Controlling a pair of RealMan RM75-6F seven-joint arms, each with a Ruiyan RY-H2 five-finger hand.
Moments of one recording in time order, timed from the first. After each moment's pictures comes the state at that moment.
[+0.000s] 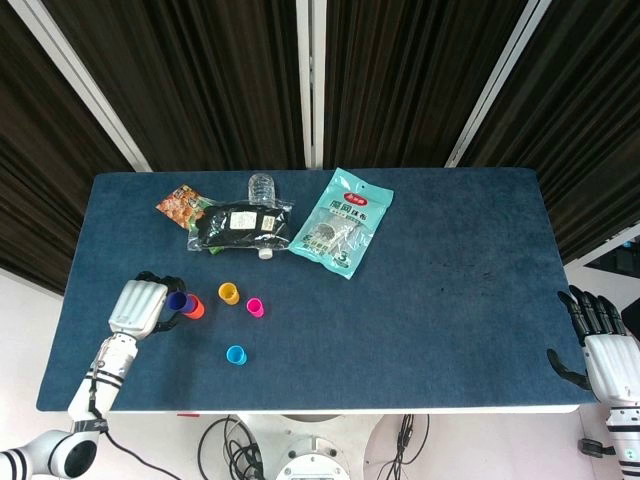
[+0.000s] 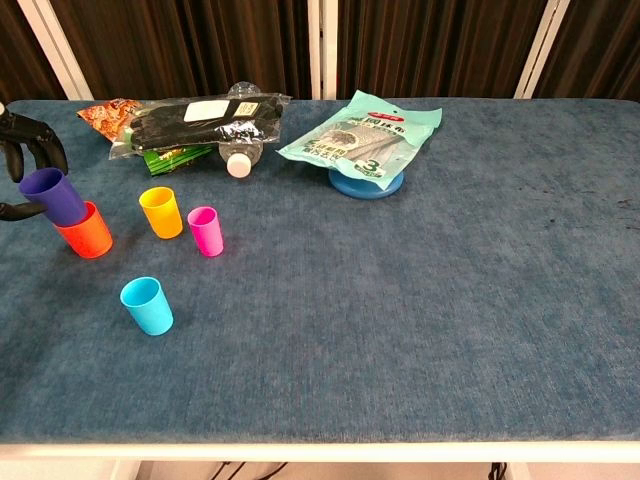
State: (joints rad) left arm -0.44 -1.36 -0.11 -1.58 1.28 1.12 0.29; right arm 0.04 -1.08 0.03 -1.58 -1.54 1.48 0.11
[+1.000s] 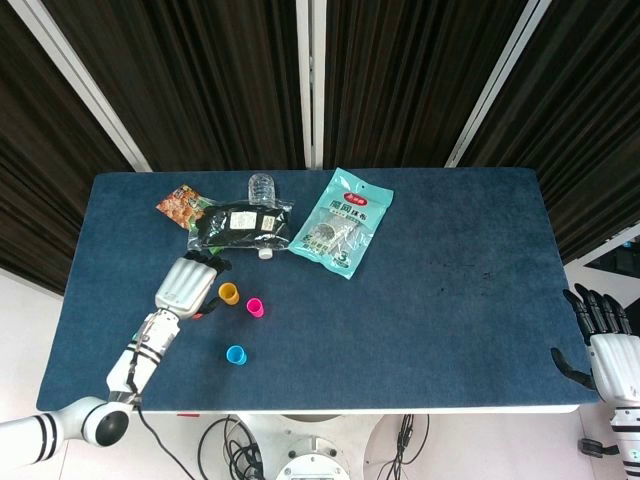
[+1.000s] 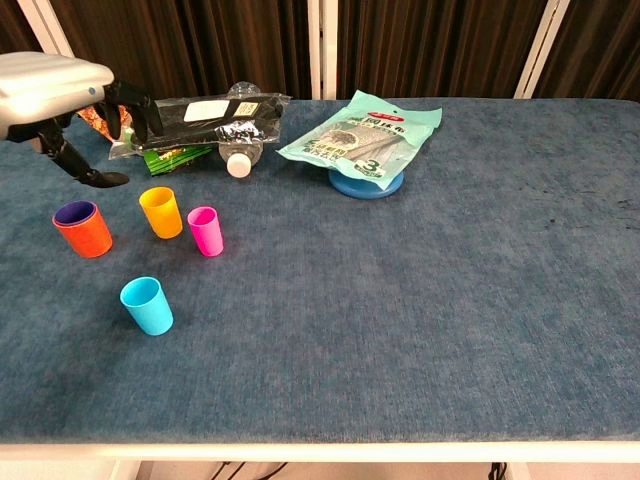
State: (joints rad) left arm -0.64 -1.39 -0.18 -1.64 1.15 1.00 0.54; right arm 0.04 -1.06 0.03 -1.59 -1.54 1.50 0.12
